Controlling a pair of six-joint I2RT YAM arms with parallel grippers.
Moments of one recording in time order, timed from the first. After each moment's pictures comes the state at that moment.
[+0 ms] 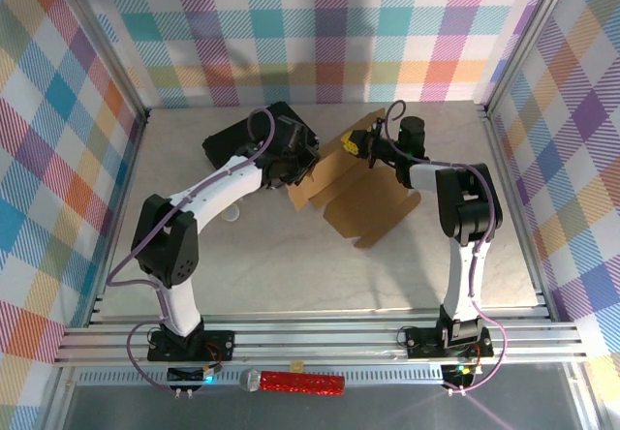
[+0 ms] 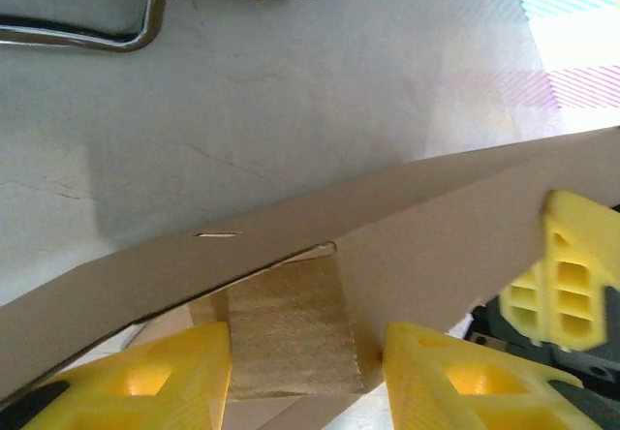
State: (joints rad) left arm -0.57 1.84 1.51 -0.49 0.05 -1.28; right arm 0.19 2.12 1.27 0.70 -0.98 1.53
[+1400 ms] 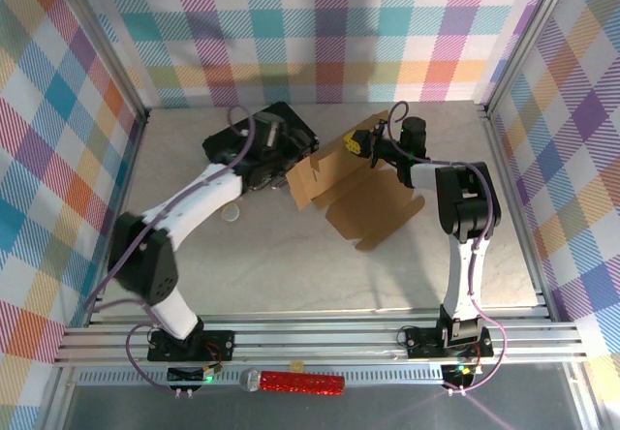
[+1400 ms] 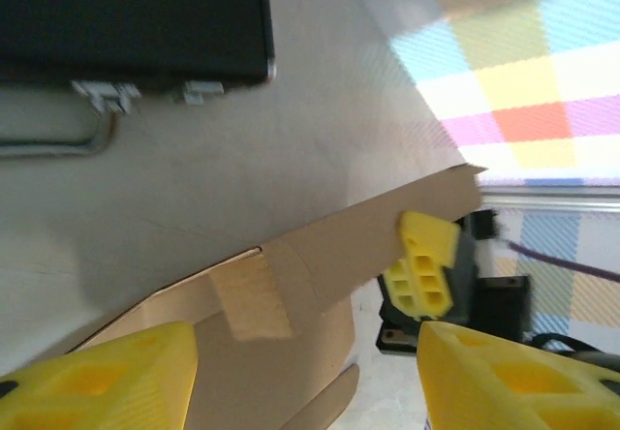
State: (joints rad) left arm -0.49 1.61 1.36 -0.37 0.01 -1.15; right arm 0.17 2.15 1.29 0.71 -0.98 1.58
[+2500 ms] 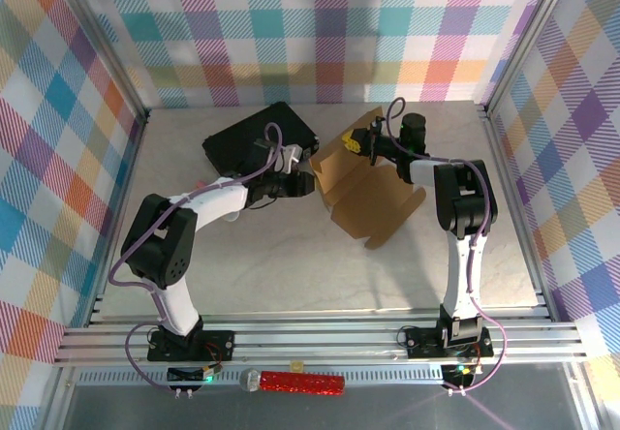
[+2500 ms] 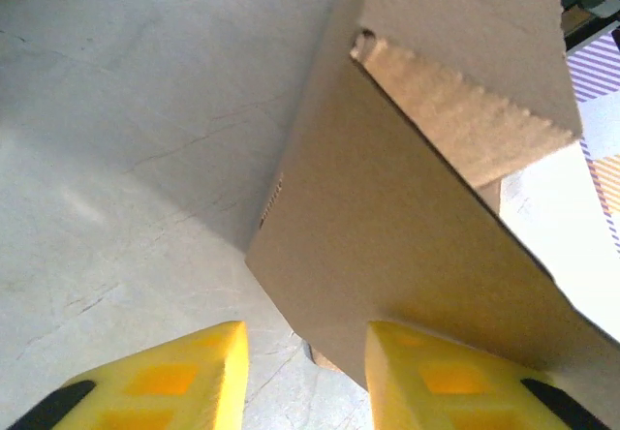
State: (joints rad) left arm -0.47 1.79 1.14 -0.07 0.44 -0.44; right arm 0.17 2.20 1.36 0.70 -1.08 1.57
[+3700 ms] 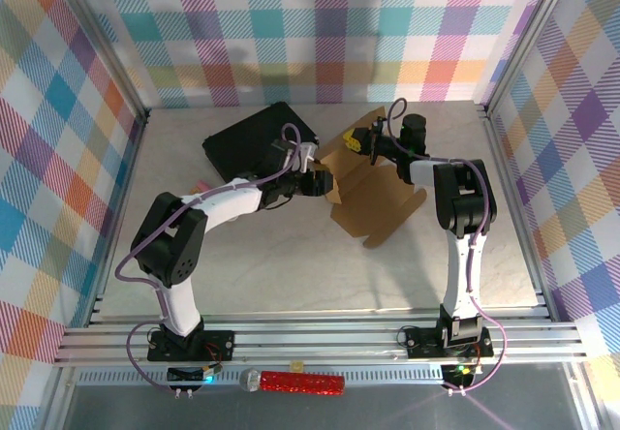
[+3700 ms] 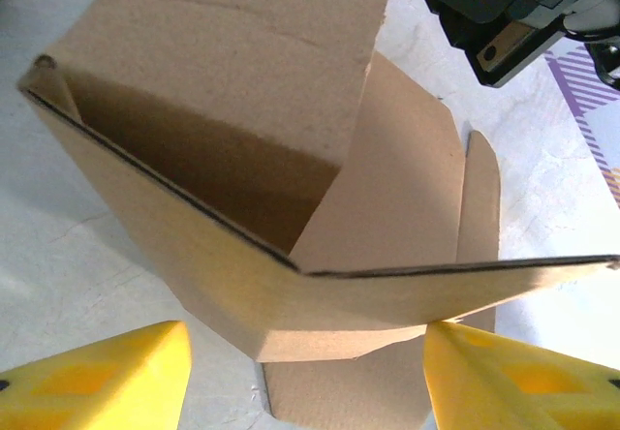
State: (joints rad) left arm -0.56 1.83 1.20 -0.02 0.32 -0.44; right arm 0.17 2.22 1.36 0.73 -1.05 1.61
